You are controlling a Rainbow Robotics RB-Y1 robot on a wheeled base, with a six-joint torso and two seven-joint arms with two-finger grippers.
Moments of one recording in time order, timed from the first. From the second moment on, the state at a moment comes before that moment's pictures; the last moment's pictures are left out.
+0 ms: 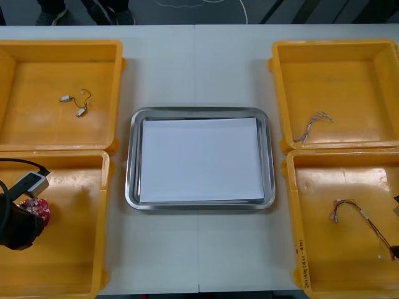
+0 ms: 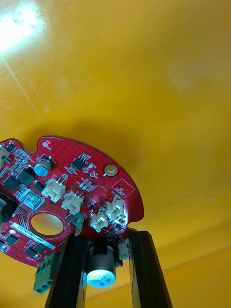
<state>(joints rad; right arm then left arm) 0.55 -0.99 -0.13 -2.12 -0.86 0.98 1.77 0.07 0.46 0.30 -2.10 0.58 1.84 -2.00</state>
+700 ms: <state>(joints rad) 0.50 -0.99 -0.12 -2.20 -0.85 1.07 1.77 0.07 0.46 0.32 -2.11 0.57 1.86 -2.00</state>
